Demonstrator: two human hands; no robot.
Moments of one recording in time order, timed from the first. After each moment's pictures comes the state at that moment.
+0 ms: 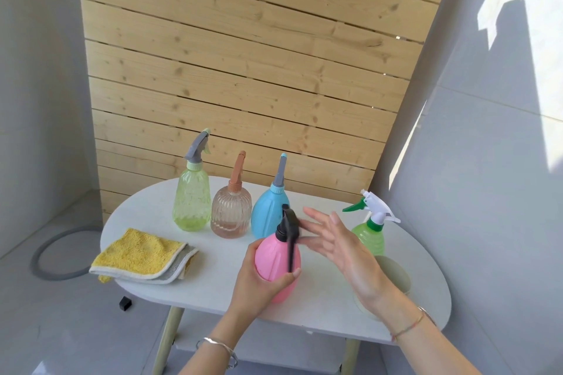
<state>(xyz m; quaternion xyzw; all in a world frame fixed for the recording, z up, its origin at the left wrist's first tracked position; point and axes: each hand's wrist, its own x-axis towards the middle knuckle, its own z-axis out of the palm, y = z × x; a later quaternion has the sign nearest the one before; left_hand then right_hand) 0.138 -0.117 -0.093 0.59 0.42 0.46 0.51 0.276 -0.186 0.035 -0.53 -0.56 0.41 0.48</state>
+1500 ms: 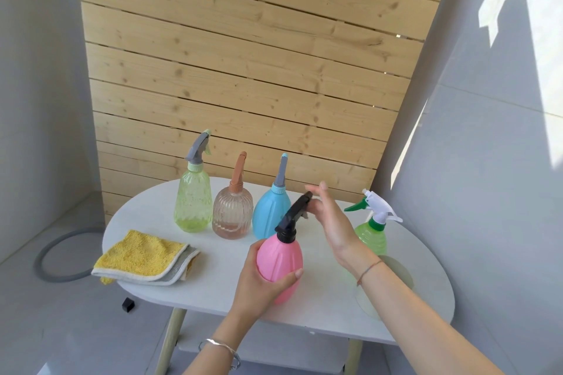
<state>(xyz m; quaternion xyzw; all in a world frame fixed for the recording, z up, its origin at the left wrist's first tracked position) 0.136 -0.116 -0.093 0.59 0.42 0.46 0.51 0.278 -0.118 0.030 -0.59 -0.49 0.38 0.52</state>
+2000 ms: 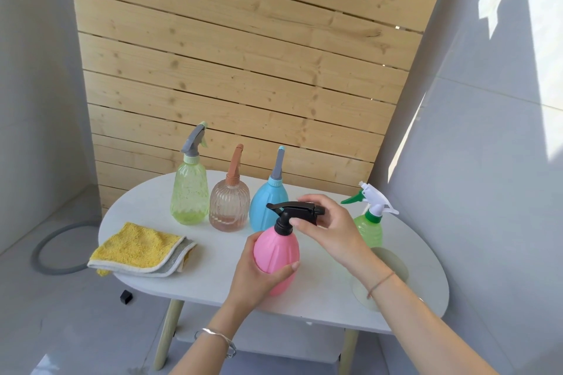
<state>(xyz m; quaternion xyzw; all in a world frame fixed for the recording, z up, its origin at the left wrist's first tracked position) 0.136 -0.117 -0.089 0.60 0.41 0.45 0.51 0.280 -0.151 0.030 -0.58 -0.60 0.29 0.47</state>
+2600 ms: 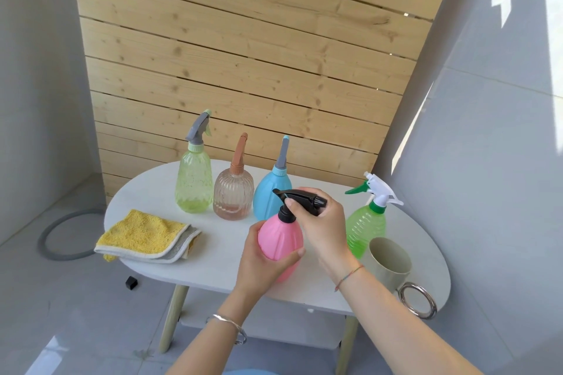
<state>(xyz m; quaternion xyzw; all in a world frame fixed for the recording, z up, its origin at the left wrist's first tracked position) 0.141 -0.116 -0.096 0.59 0.42 0.46 0.51 0.245 -0.139 0.010 -0.58 -0.49 0.23 0.61</state>
